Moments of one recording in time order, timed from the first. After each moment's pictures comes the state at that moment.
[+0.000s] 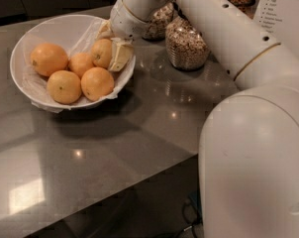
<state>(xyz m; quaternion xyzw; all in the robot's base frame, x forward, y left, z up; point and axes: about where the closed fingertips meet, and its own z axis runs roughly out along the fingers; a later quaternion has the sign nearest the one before) 0.663 0.105 0.903 -0.83 0.46 0.14 0.29</state>
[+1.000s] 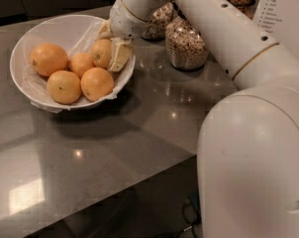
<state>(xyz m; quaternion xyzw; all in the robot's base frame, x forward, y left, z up) 0.663 0.105 0.906 -0.83 0.46 0.14 0.29</state>
